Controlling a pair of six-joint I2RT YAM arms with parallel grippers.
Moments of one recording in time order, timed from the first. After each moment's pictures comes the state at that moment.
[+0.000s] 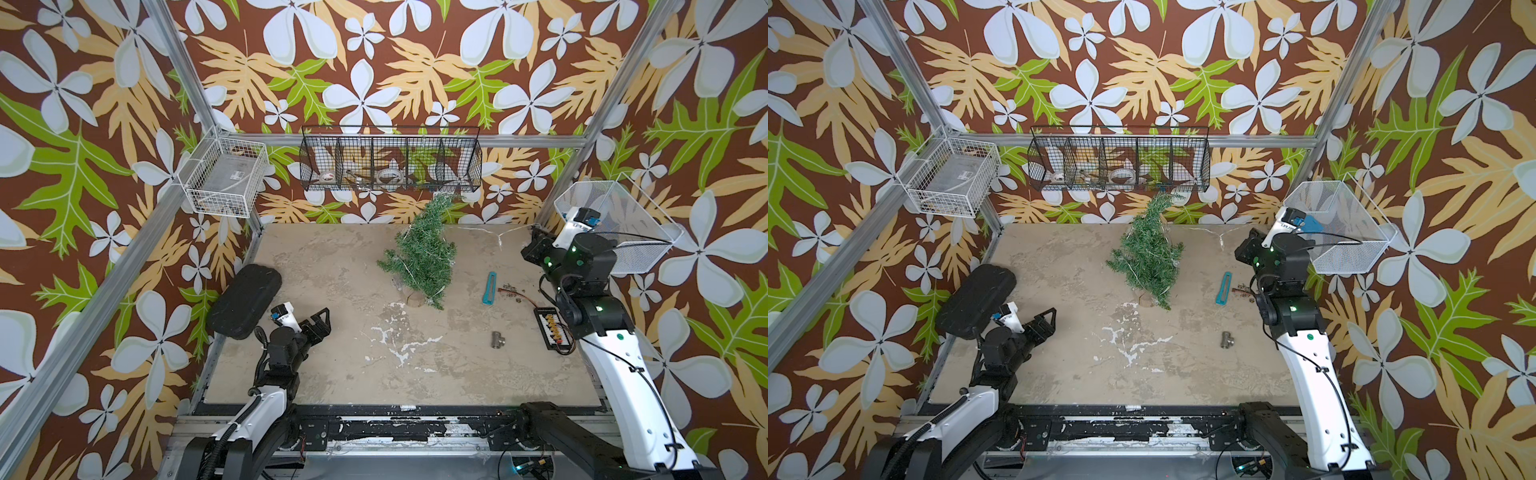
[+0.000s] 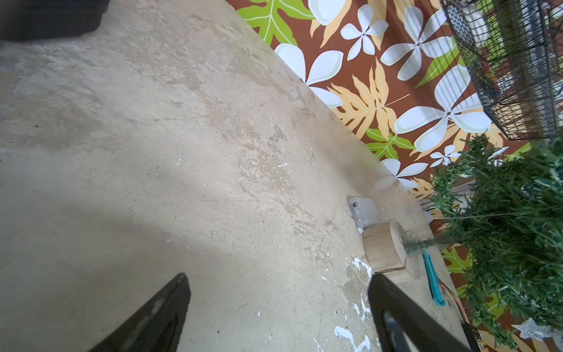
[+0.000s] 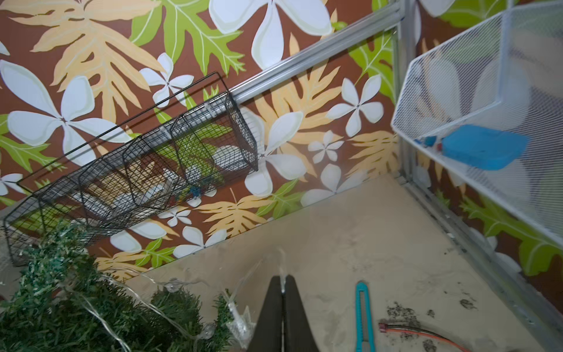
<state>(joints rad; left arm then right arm) -0.05 0.89 0.07 0.52 0.15 -0.73 0.04 1.06 1.20 -0.32 0.04 0.45</state>
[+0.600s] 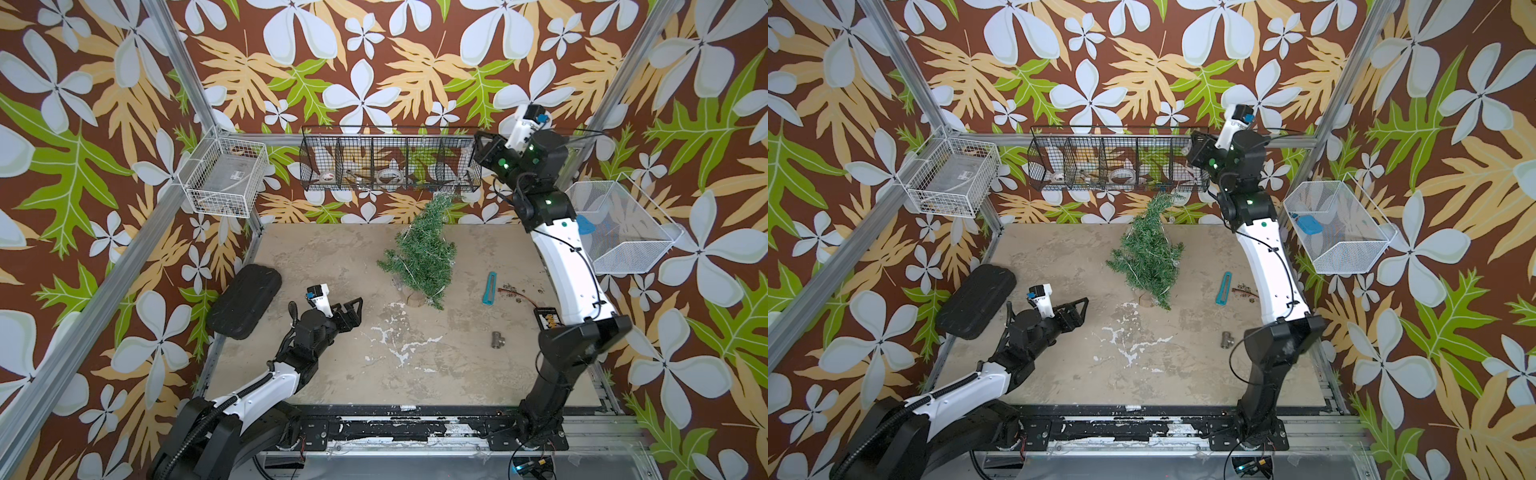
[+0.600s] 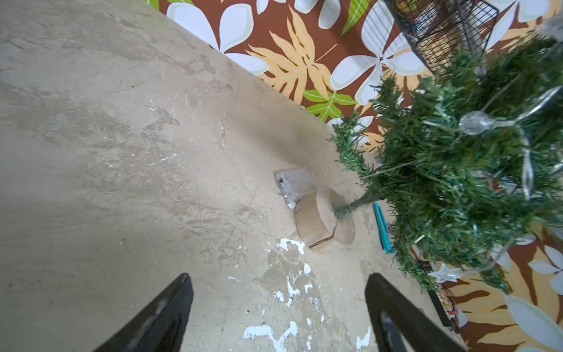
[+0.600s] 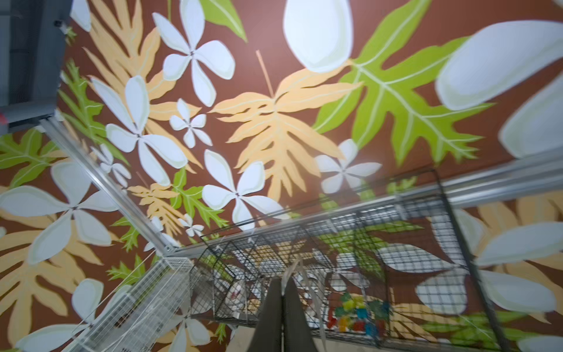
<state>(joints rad) -0.41 1.08 0.27 0.51 0.00 -0.69 0.23 1.96 2.41 -0.29 -0.20 0.57</state>
